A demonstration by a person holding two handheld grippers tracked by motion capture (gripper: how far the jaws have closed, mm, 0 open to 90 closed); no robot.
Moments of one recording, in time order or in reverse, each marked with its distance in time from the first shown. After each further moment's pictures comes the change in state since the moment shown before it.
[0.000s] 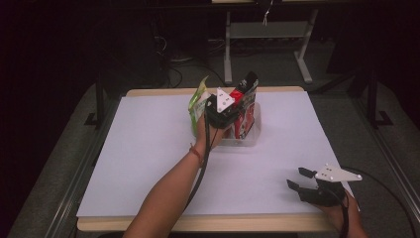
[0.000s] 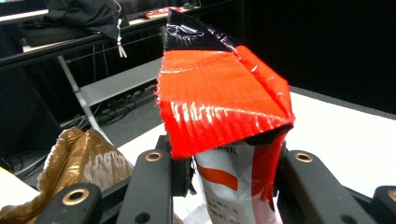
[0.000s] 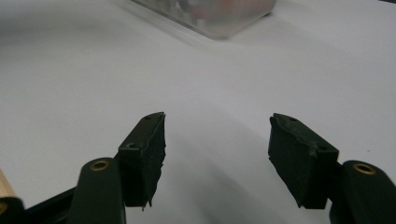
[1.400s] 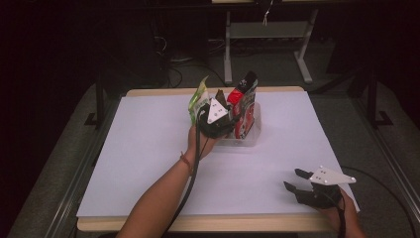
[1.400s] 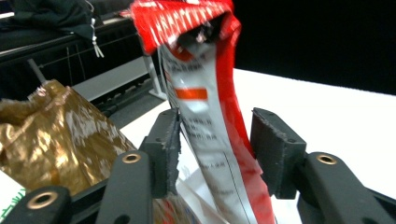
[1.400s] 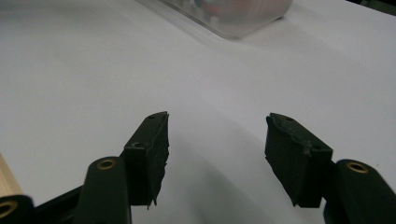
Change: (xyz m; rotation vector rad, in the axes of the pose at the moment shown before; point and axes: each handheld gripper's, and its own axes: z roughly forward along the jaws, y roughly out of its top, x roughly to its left) left arm 0.003 -0.023 -0.025 0.013 -0.103 0.057; right arm 0.011 0.003 0.003 0.016 -0.006 -0.088
